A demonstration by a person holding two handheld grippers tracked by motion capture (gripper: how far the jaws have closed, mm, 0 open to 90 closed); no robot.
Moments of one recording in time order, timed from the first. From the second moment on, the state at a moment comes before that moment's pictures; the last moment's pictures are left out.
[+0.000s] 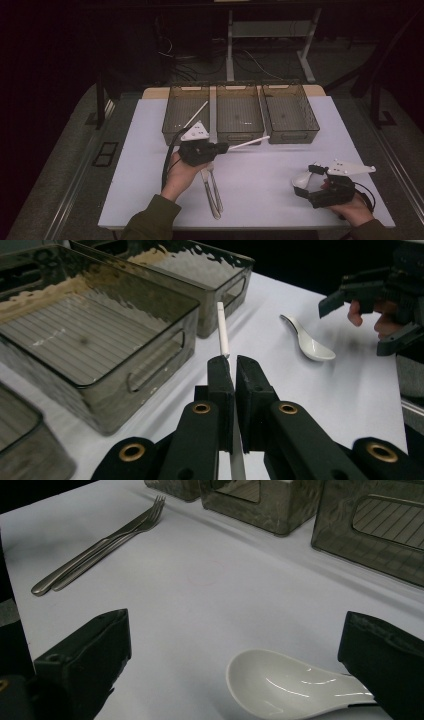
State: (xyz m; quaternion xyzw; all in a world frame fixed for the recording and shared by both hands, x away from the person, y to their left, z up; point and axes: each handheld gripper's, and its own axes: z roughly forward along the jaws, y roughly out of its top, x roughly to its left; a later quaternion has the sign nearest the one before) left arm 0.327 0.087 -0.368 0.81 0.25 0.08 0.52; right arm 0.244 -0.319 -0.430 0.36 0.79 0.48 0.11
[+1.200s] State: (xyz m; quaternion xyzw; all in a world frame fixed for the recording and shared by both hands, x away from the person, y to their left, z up) left arm 0.367 0.160 -0.333 0.78 0.32 0.17 0.51; right arm 0.245 -0.319 -0.430 0.37 0.79 0.49 0.11
